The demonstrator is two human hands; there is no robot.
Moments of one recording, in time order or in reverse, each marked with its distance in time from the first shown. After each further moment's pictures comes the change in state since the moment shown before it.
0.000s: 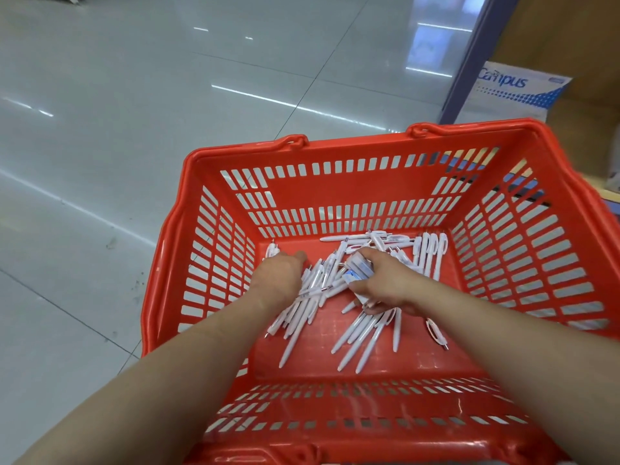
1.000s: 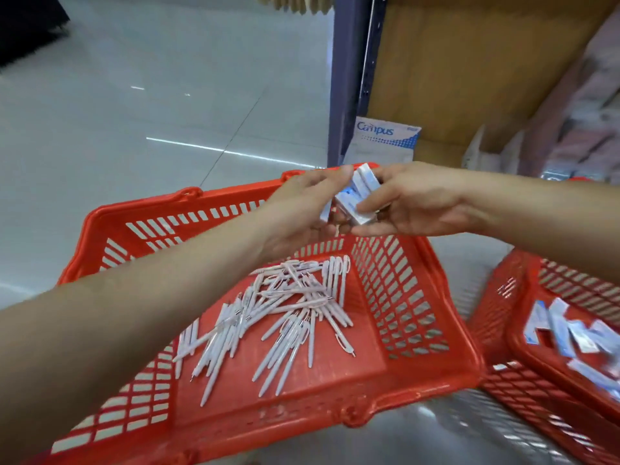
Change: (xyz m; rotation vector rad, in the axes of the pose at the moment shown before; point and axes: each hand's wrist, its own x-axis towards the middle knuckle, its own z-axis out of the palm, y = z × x) left_hand -0.042 0.196 -0.197 -1.516 -0.228 0.218; right_hand -0.159 -0.071 -0.176 0.440 -0.109 -0.216
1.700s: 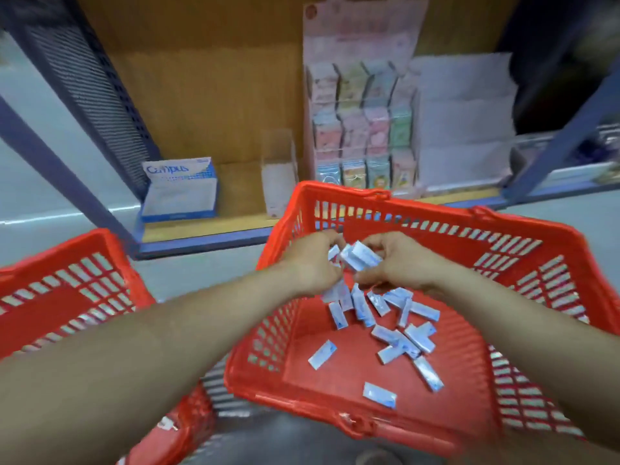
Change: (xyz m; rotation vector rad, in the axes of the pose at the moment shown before) left_hand 0.090 -0.068 0.321 1.125 -0.389 0.316; right_hand -0.198 0.155 -0.243 -0.297 0.664 -0.027
